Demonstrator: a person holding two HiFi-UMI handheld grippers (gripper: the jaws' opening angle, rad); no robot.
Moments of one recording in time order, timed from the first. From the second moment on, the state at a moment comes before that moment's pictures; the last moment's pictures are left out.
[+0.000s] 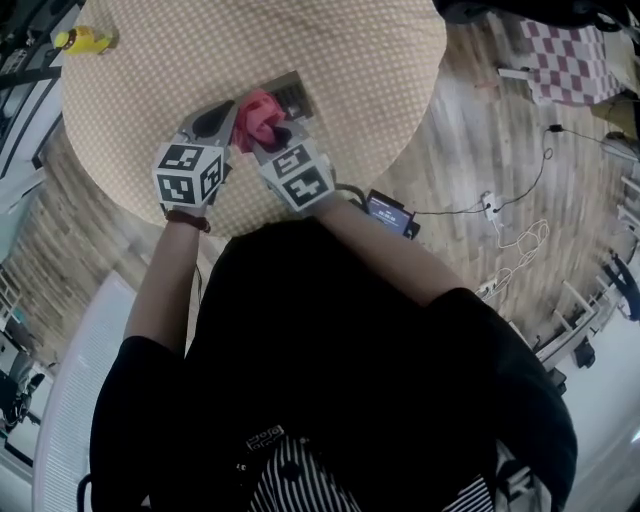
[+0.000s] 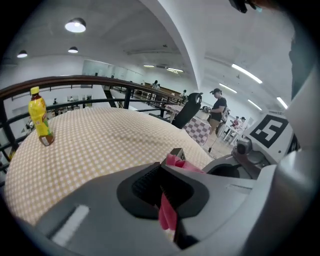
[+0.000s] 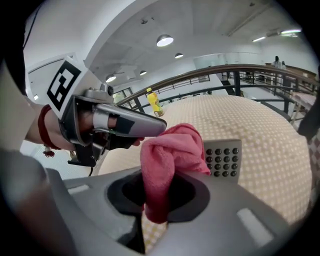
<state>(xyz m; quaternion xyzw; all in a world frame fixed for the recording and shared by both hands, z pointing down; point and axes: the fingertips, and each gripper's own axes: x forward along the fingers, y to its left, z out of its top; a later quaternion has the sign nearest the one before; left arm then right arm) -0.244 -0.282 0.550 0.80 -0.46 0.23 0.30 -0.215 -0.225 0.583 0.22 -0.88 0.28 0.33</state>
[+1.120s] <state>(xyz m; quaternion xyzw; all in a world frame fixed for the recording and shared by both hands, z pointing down) -0.236 -0.303 0.581 0.79 -0.46 0.27 0.30 -0.178 -0.245 0.611 0.27 -0.85 0.31 0.34</state>
